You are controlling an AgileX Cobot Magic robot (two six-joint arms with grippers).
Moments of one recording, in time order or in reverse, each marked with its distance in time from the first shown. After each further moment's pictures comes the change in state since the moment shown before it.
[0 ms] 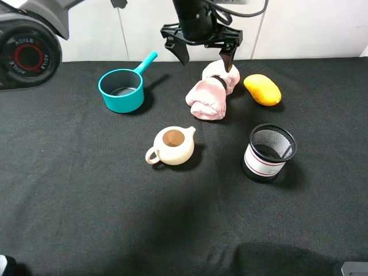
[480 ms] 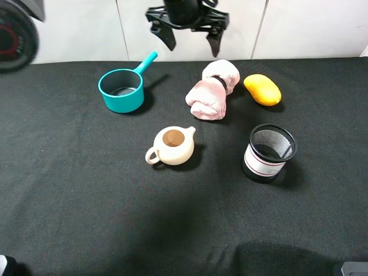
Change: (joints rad) left arm 0.064 -0.086 0.064 0.044 0.000 0.003; right arm 0.000 0.000 0.000 0.002 0.000 0.000
